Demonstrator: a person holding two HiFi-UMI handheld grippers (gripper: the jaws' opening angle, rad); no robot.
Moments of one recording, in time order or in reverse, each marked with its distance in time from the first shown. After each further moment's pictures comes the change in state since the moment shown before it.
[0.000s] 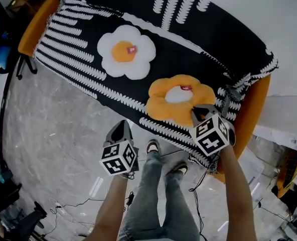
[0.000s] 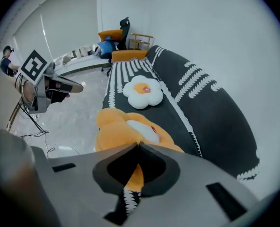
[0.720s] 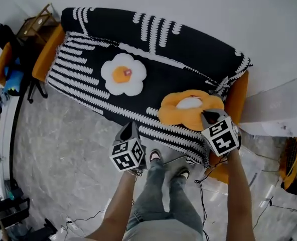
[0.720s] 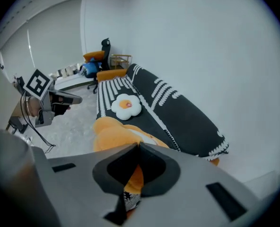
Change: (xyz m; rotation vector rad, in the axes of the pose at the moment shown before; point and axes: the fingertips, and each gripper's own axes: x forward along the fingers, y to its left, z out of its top) left arm -0.073 -0.093 0.061 0.061 -0.083 -0.080; right arm -0.167 -0.038 -0.027 0.205 -0.127 -0.124
